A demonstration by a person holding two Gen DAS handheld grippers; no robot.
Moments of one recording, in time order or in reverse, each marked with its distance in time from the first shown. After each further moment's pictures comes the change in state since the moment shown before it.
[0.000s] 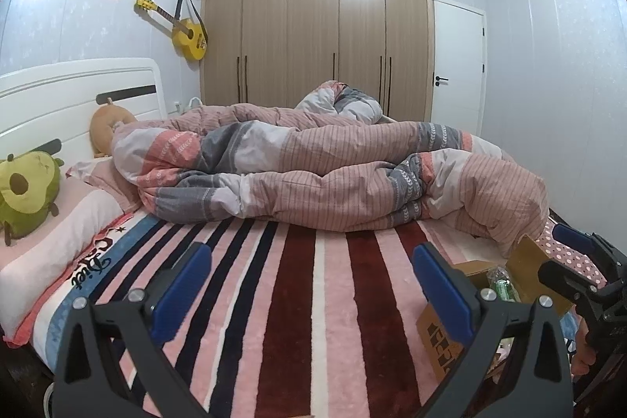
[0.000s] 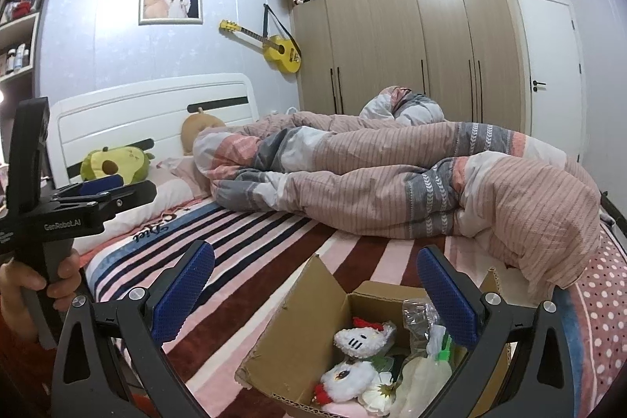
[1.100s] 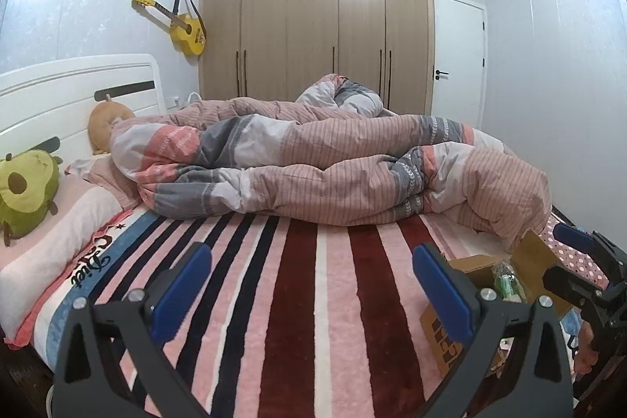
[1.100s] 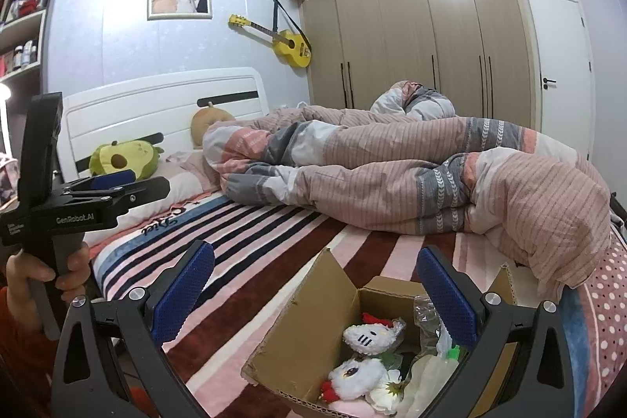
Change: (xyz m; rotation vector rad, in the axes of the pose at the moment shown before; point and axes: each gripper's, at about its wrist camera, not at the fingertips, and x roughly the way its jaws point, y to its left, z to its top) left arm 0.009 0.005 -0.006 0.009 0.019 -0.006; right arm 0.007 -0.004 -0.003 -0.005 0.016 0.045
